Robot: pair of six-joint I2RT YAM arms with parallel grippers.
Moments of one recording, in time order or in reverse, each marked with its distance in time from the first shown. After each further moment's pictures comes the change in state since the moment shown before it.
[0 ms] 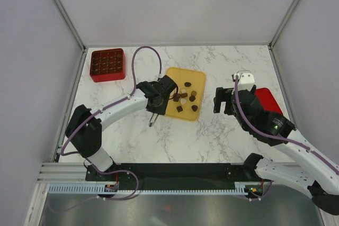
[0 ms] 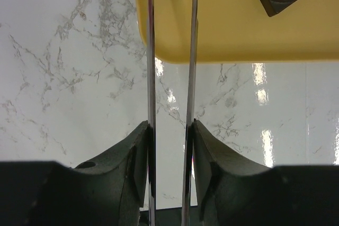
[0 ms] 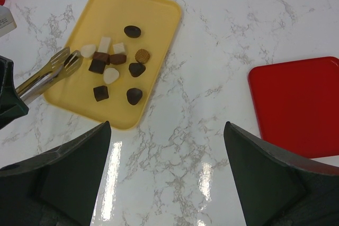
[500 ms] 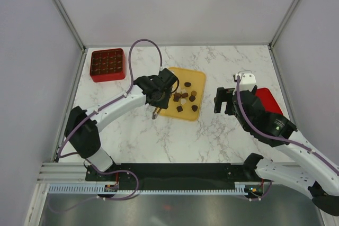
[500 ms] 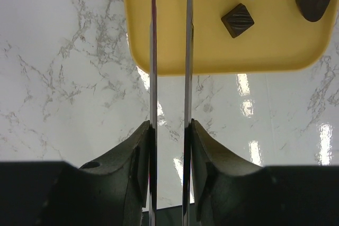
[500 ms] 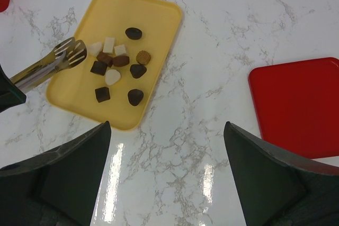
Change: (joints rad) left arm 0.000 -0.010 0.106 -0.019 0.019 0.000; right arm 0.000 -0.013 0.000 0.000 -0.001 0.001
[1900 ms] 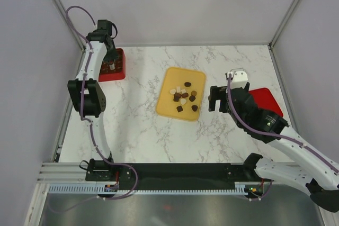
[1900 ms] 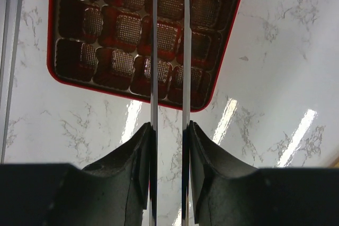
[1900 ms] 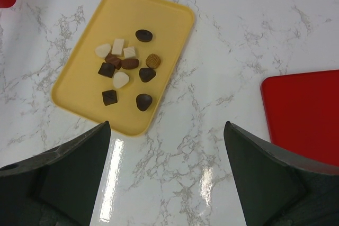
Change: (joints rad) left arm 0.776 0.547 0.813 -0.132 0.028 0.175; right arm 0.000 0.052 -0.021 0.093 -0.034 -0.034
